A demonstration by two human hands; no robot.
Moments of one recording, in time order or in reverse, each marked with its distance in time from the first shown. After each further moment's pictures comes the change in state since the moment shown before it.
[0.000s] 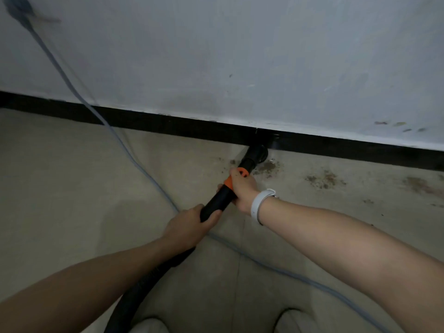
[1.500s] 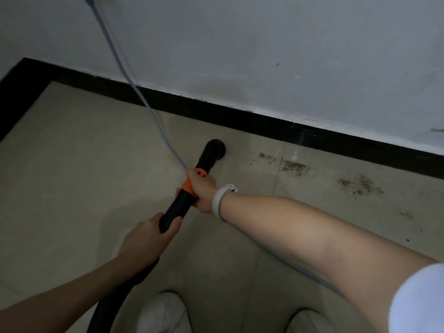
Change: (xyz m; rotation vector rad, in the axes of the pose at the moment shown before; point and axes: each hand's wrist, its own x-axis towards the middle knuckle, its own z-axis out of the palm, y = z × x) left_hand -0.075 -0.094 -0.032 0.023 0.235 -0.290; right_hand -0.017 0.075 0.112 -0.137 -0.325 0.249
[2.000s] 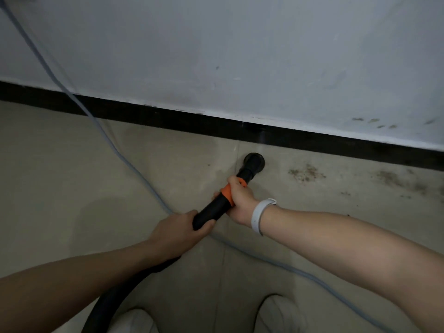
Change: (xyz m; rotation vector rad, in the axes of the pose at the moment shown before) left_hand 0.009 0.107 0.047 0.154 -0.233 0.371; right_hand -0.063 -0.028 -0.140 0.322 0.289 -0.138
